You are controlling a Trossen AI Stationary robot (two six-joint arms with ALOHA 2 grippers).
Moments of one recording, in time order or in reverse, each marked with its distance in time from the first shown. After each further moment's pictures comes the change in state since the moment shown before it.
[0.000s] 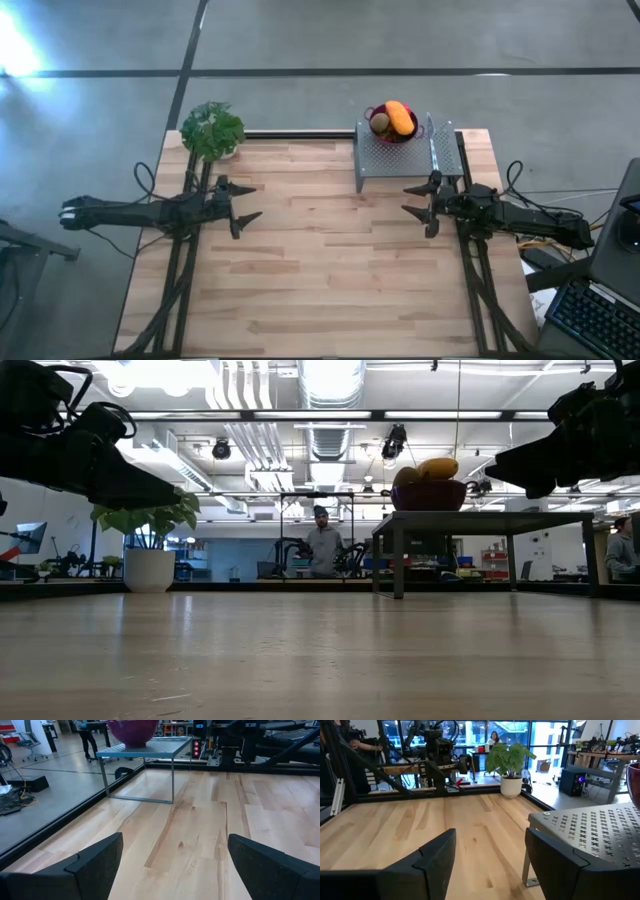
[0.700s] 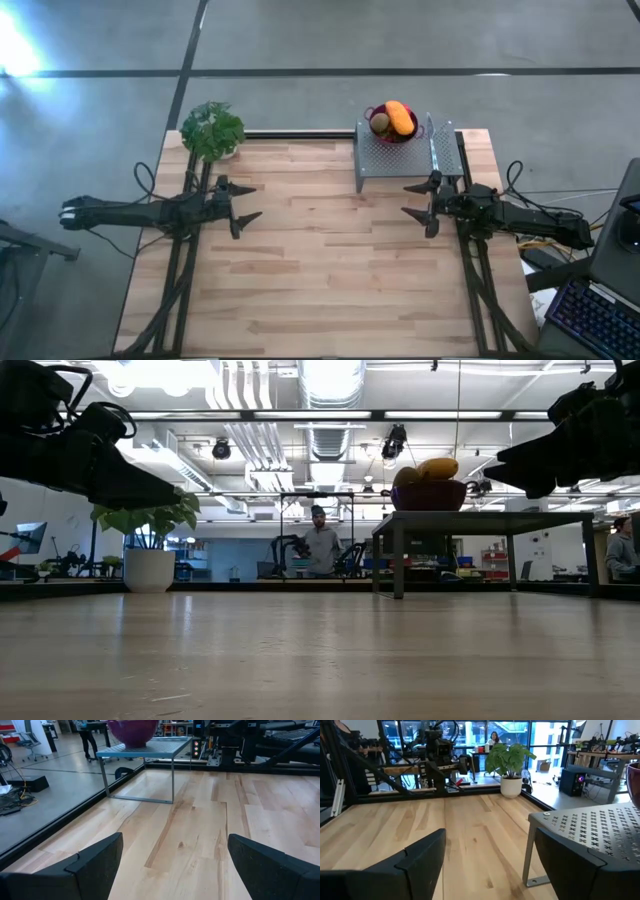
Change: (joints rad) left arm 0.000 0.000 0.000 0.000 0.000 0.000; right arm 0.000 -0.001 0.000 0.000 0.000 0.004
